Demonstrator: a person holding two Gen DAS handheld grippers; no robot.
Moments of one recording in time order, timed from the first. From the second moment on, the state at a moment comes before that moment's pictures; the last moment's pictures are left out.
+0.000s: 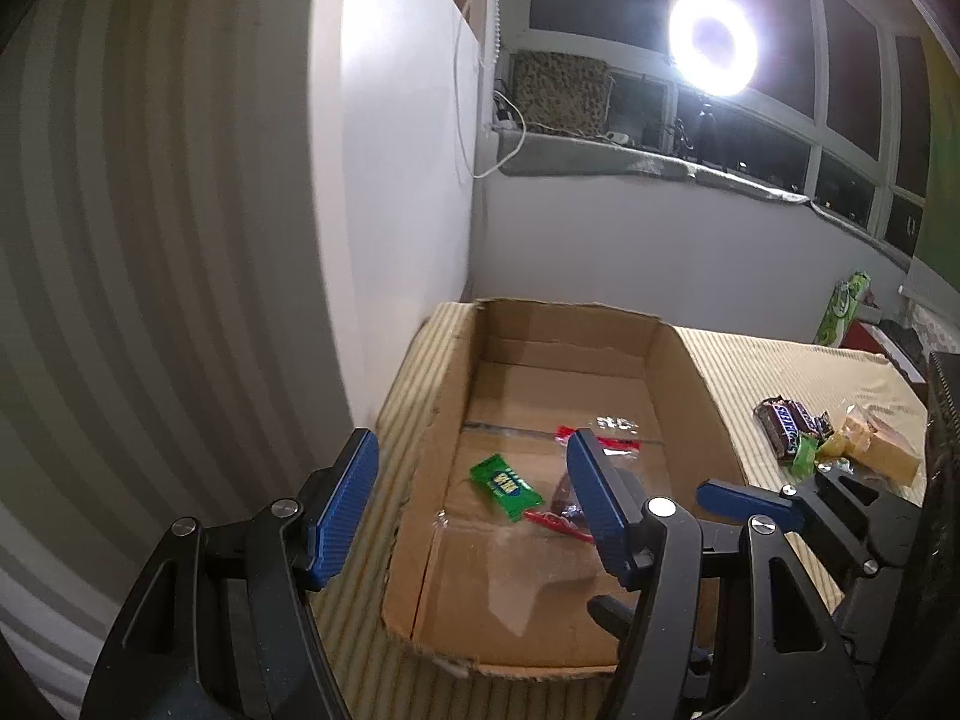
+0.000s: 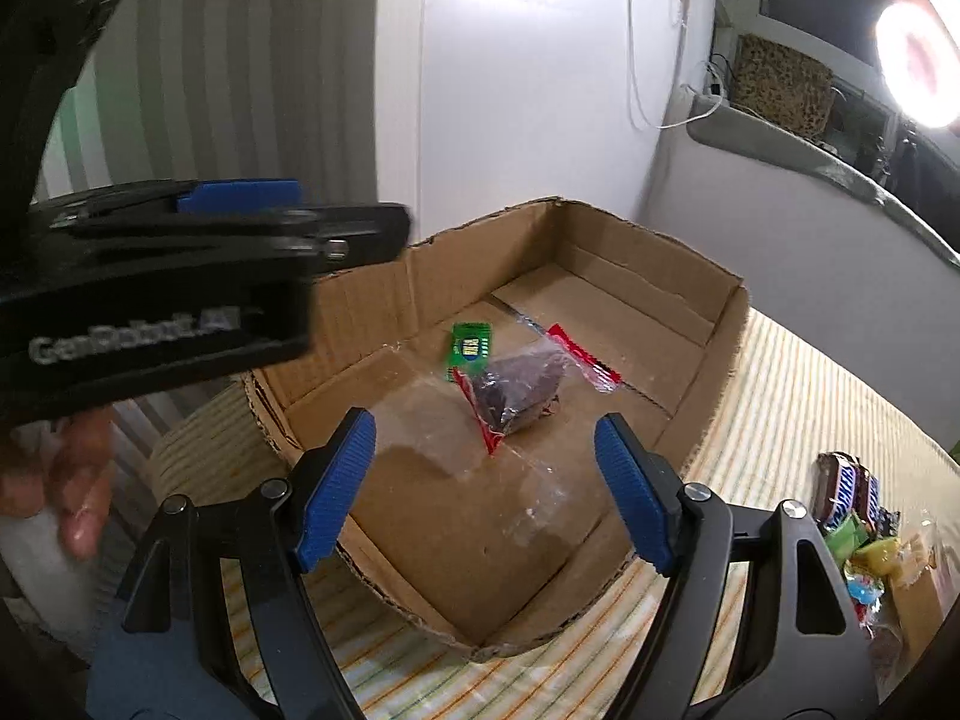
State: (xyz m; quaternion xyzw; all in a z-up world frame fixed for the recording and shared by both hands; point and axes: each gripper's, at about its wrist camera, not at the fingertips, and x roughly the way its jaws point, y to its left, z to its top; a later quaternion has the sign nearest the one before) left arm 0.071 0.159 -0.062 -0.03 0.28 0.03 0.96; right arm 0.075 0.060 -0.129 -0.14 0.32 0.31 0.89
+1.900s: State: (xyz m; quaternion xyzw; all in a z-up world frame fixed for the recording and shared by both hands) left arm 0.109 -0.106 -0.089 0.08 0.32 -0.20 0.92; right arm 0.038 -0.293 -0.134 0.11 0.31 0.01 0.94
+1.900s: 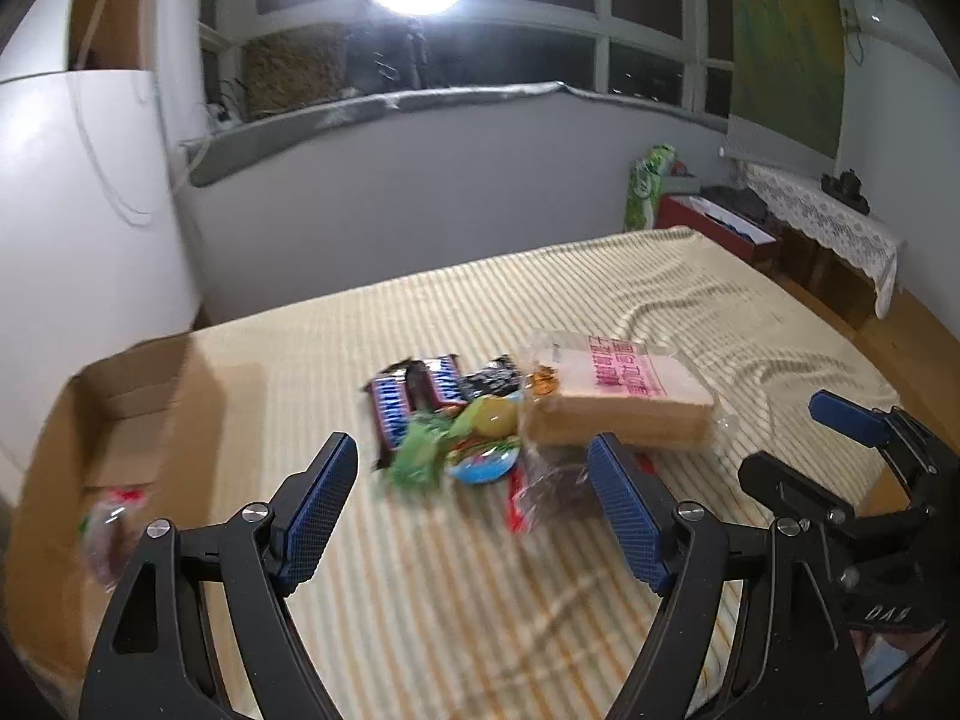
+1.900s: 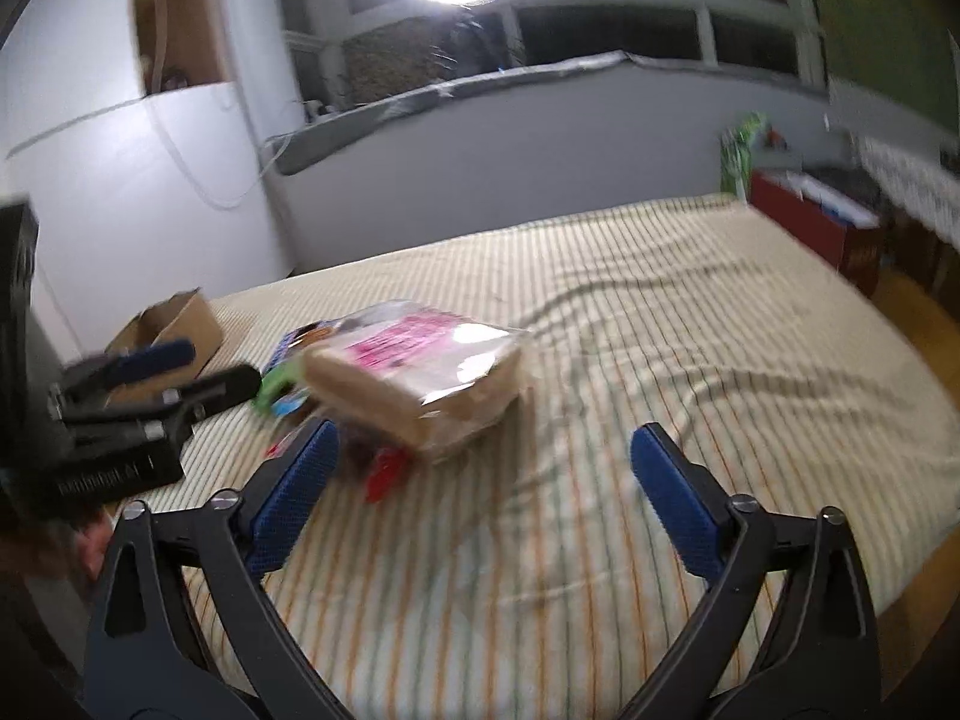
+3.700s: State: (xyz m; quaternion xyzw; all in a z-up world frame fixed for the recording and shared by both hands) left arm 0.141 -0.164 -0.104 0.10 0.31 -0.33 0.89; right arm 0.103 -0.340 -0.145 0.25 0.35 0.11 0.89
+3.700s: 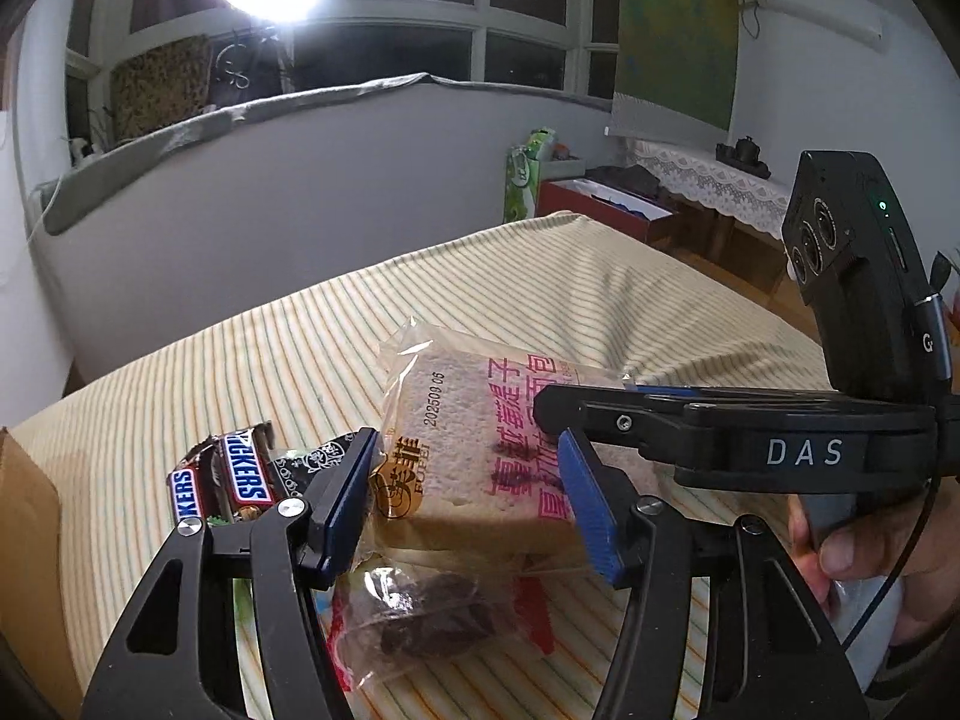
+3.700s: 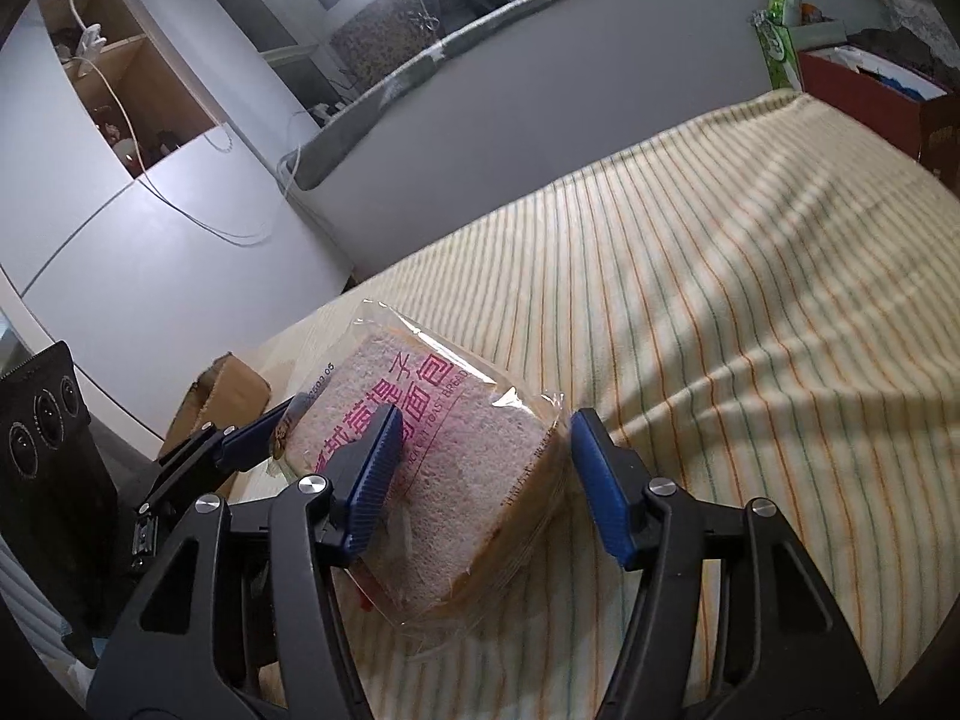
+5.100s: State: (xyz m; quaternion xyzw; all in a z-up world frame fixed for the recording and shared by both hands) left arm 0.070 0.027 -0.004 -0.01 0.20 -0.23 0.95; right arm 0.079 -0.125 -0.015 0.14 0.31 0.25 0.91
